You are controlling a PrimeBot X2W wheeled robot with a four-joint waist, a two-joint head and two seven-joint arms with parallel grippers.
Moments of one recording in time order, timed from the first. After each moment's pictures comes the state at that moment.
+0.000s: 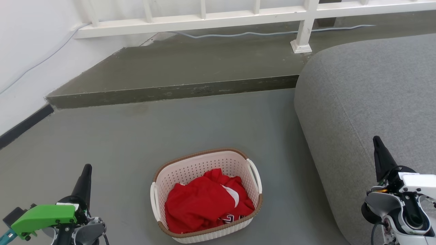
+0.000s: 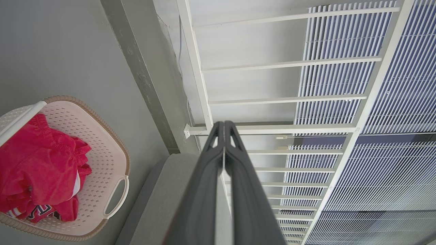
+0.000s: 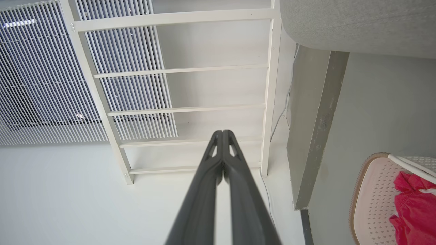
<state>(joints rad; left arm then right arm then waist) -0.06 0.03 0.09 0.28 -1.60 -0.12 0.11 -0.06 -0.07 -0.09 0.28 1.65 0.12 0.07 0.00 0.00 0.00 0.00</state>
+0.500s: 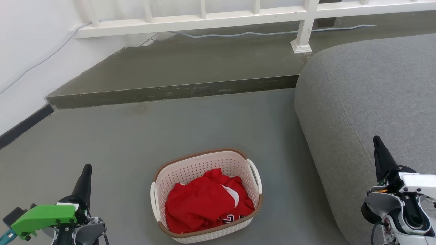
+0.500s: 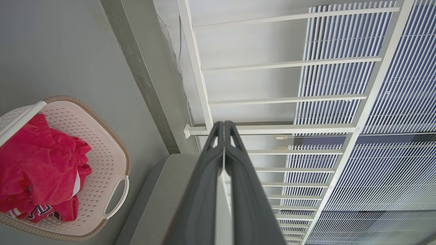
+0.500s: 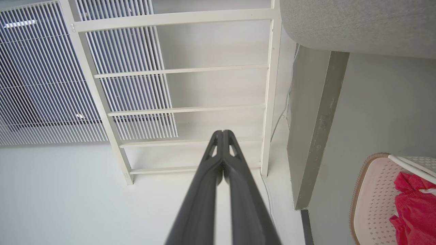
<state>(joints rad) -0.06 0.03 0.09 0.28 -1.60 -0.12 0.11 -0.06 -0.07 -0.09 0.28 1.65 0.12 0.07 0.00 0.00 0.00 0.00</state>
